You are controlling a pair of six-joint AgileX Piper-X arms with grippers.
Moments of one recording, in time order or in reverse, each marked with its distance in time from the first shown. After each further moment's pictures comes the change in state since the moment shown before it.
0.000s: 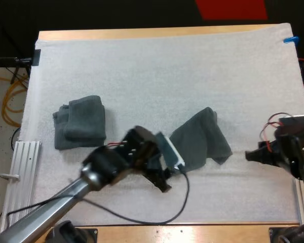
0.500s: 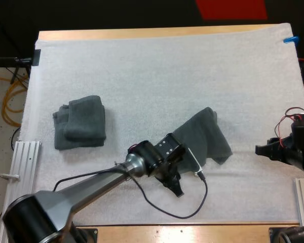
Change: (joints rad) left arm -0.088 0.380 -0.035 -0.053 -0.065 -0.004; right arm -0.170 0.000 0.000 0.008 -0.105 -0.050
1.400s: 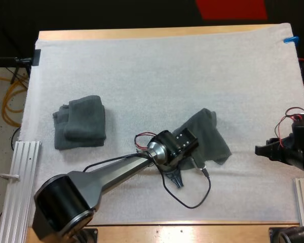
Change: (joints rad) left arm -0.002 0.196 -0.169 0.161 -0.253 0.058; right arm 0.000 0.000 0.000 0.001 -0.023 -0.001
